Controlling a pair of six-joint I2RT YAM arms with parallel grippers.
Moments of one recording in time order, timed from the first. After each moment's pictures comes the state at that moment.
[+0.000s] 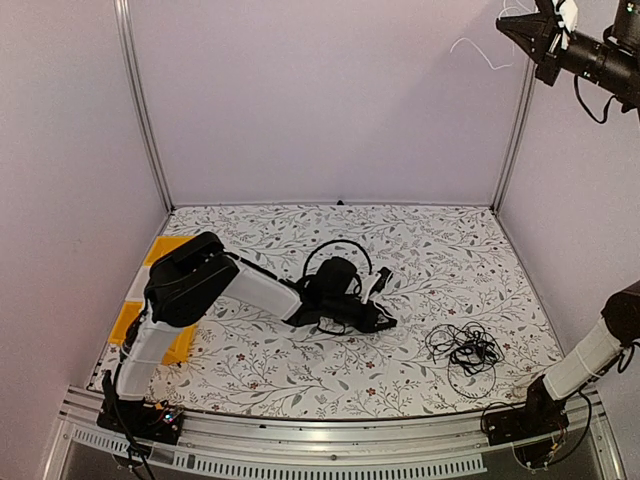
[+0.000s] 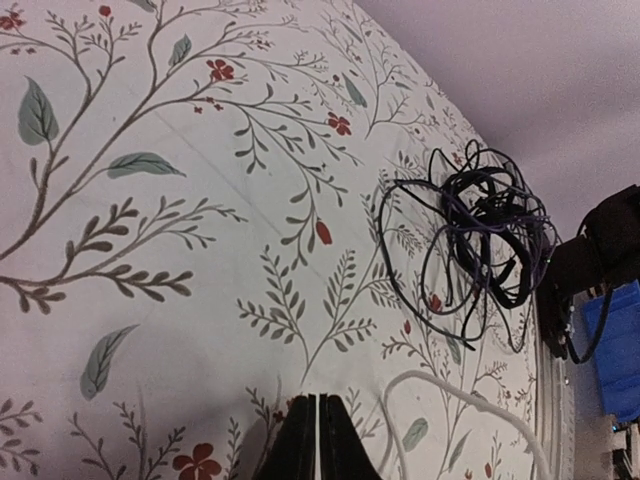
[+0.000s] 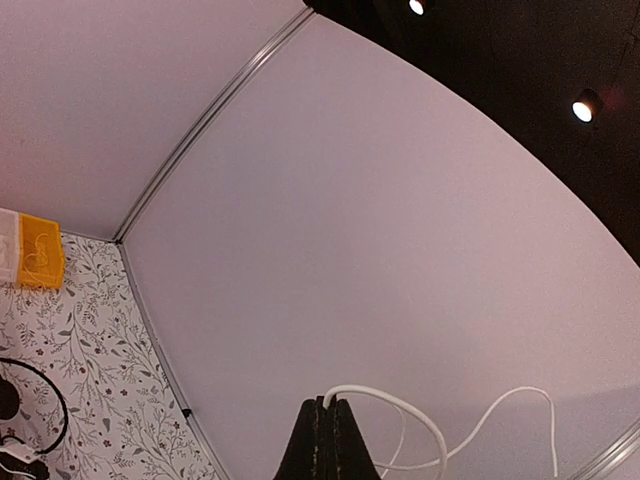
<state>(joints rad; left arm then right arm) -0.97 2.38 1.42 0.43 0.52 -0.46 0.25 1.53 2.48 -0.84 -0.50 -0.72</state>
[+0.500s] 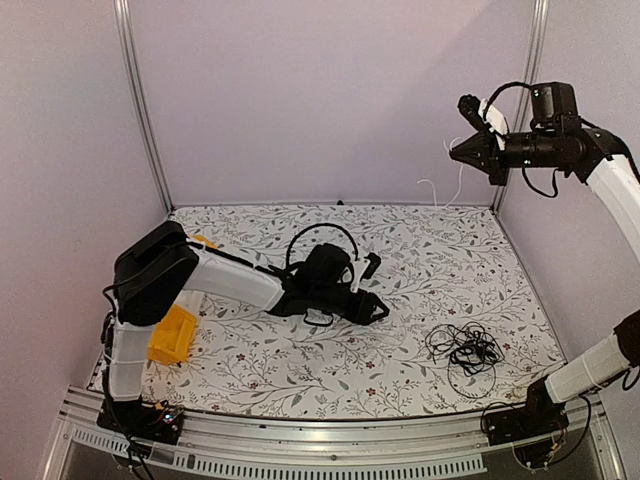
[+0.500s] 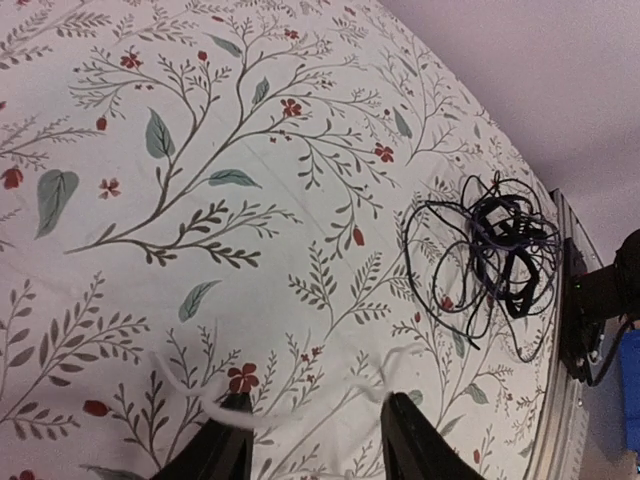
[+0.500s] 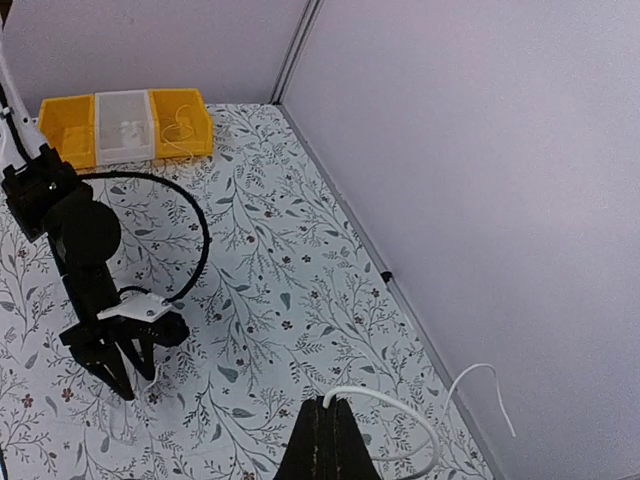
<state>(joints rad) -0.98 2.18 1.33 0.25 0.30 -0.45 0.25 1.39 1.76 -0.81 -0.58 -0.73</state>
